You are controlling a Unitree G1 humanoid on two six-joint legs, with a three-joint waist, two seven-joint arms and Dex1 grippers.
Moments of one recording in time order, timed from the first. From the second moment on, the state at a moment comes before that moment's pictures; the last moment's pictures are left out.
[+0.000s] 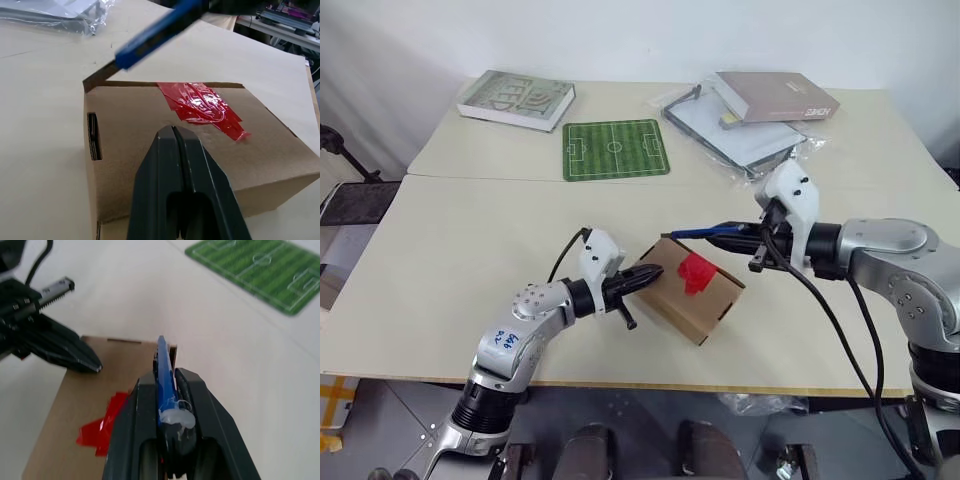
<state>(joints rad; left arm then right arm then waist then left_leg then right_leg) -0.36 0.35 -0.15 -0.26 -0.41 0.56 -0.59 -0.62 -0.77 -0.02 -0.45 0.61 1.07 0.71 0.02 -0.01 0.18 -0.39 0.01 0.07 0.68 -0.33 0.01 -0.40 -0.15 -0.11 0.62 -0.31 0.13</state>
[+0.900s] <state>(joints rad) -0.36 0.35 -0.15 -0.26 -0.40 0.56 -0.60 -0.59 -0.81 -0.07 -0.45 0.63 1.10 0.68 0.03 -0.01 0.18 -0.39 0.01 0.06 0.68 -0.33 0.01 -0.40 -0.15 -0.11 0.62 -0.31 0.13</state>
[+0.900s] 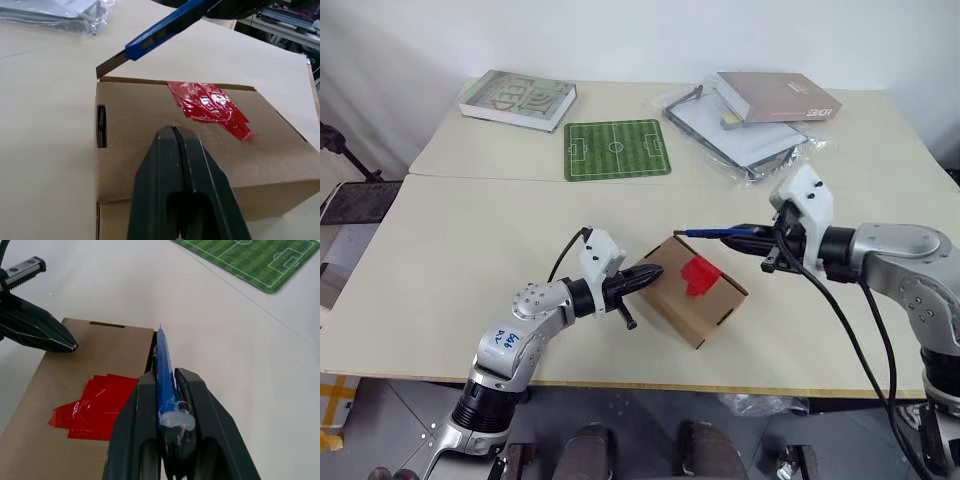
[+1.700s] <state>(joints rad) -0.36 0.35 -0.16 -0.26 -0.39 0.55 -0.61 -0.50 -0.85 -0.12 -0.55 0.72 1.16 0.62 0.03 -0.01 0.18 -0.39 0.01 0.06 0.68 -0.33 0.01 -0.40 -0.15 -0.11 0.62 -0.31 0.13</state>
